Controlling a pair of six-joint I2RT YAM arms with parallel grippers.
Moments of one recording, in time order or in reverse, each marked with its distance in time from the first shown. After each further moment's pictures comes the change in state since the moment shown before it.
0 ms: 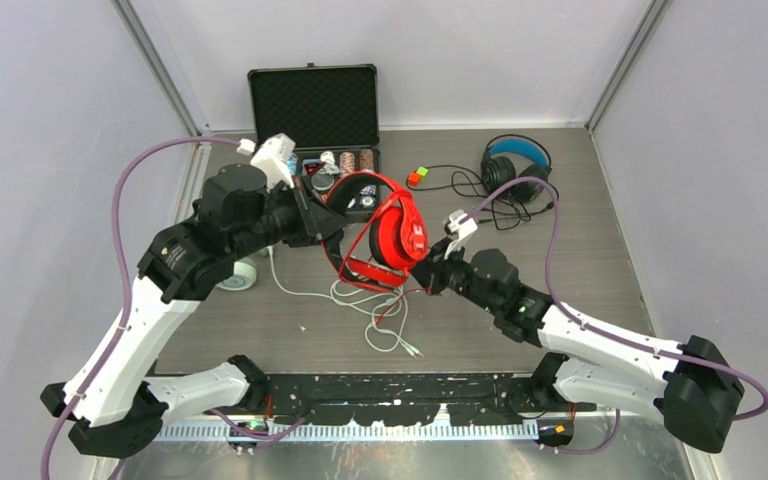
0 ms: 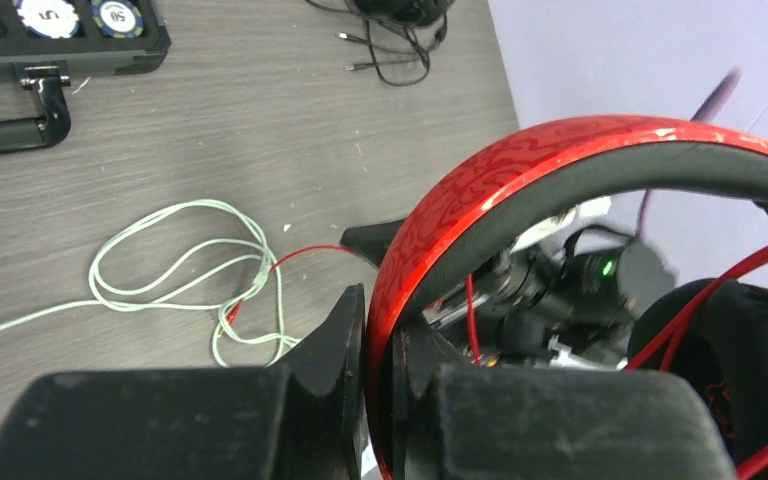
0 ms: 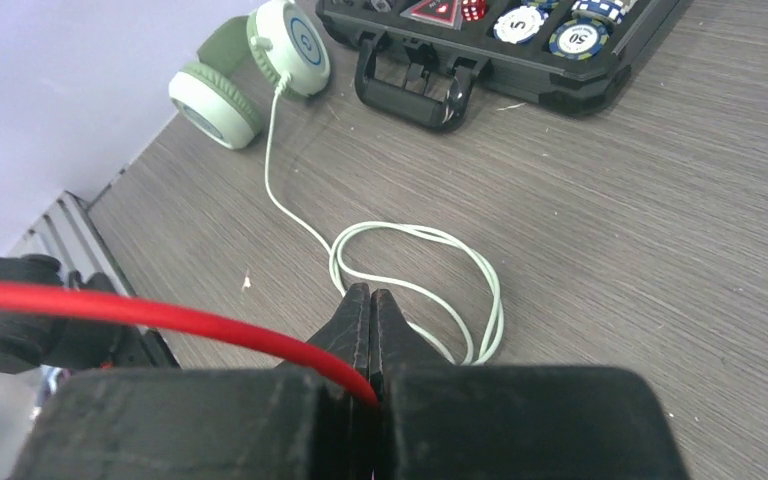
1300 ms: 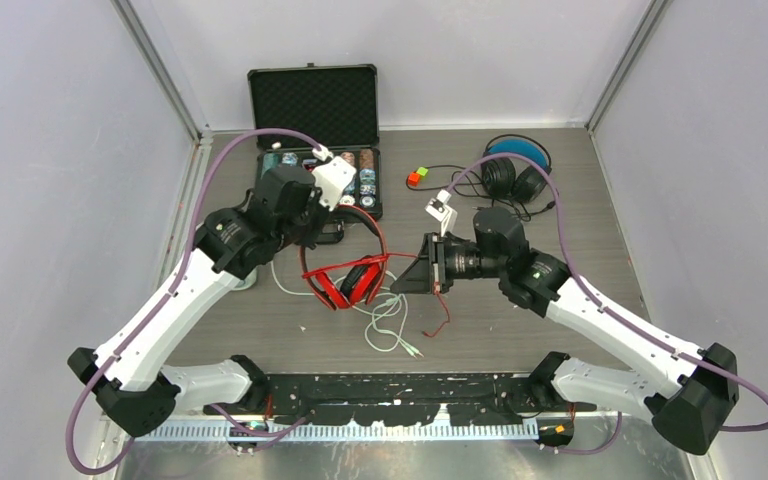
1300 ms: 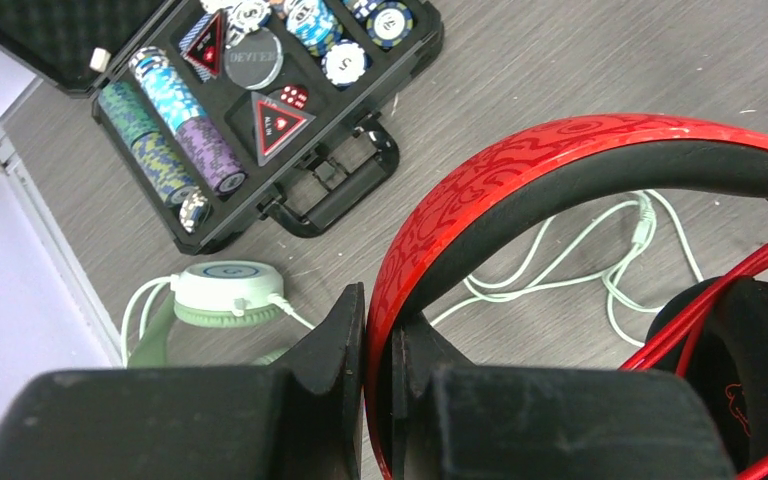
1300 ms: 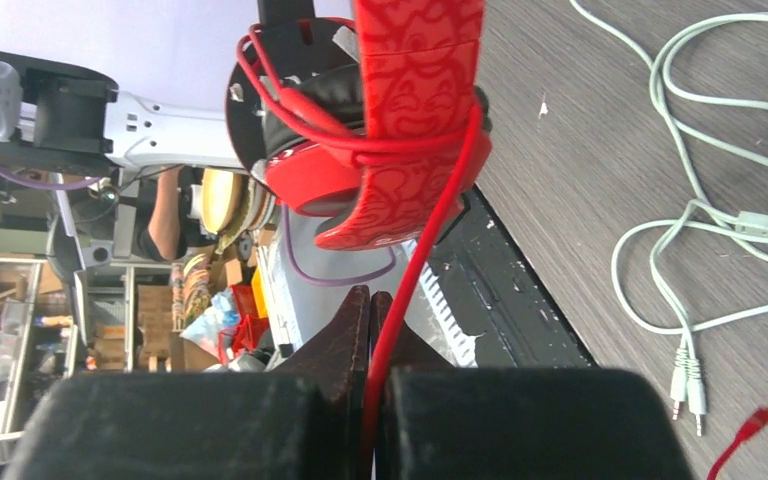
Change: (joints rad) left arm 0.001 0.134 -0.088 -0.032 -0.215 0.911; right arm -0.156 0.040 0.367 -0.510 -0.711 0.412
